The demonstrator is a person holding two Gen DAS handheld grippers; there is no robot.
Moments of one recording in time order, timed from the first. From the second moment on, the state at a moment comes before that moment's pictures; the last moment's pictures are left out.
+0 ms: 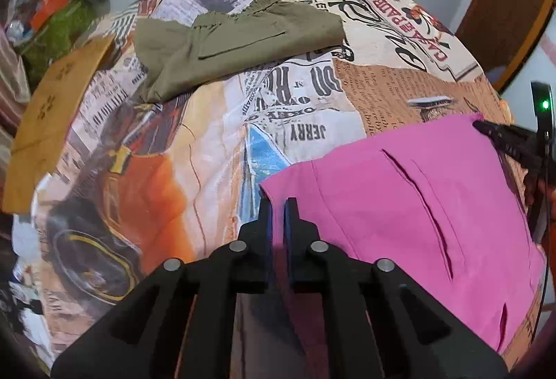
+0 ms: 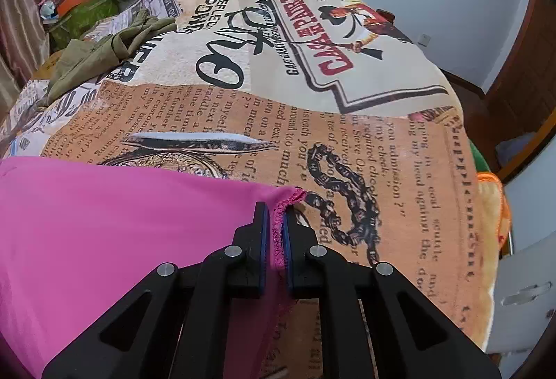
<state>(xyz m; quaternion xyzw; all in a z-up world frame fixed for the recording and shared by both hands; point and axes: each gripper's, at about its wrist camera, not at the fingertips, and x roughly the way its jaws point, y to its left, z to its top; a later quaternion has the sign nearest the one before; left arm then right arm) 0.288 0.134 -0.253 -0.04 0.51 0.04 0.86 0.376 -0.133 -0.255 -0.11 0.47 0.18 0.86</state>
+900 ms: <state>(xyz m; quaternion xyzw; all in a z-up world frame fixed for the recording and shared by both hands) 0.293 0.113 -0.257 -0.03 0.52 -0.02 0.85 0.315 -0.056 -0.242 -0.13 0.52 0.35 0.77</state>
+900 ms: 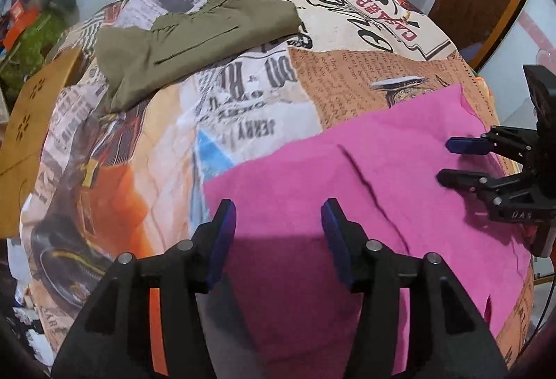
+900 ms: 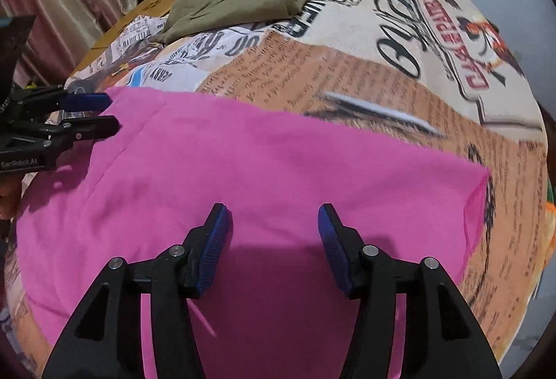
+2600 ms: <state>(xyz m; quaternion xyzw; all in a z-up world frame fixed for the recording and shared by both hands) 0.124 0.075 -0.234 -0.18 0.51 -0.01 0.84 0.175 -0.085 -0.189 -0.08 0.45 0.28 0.84</state>
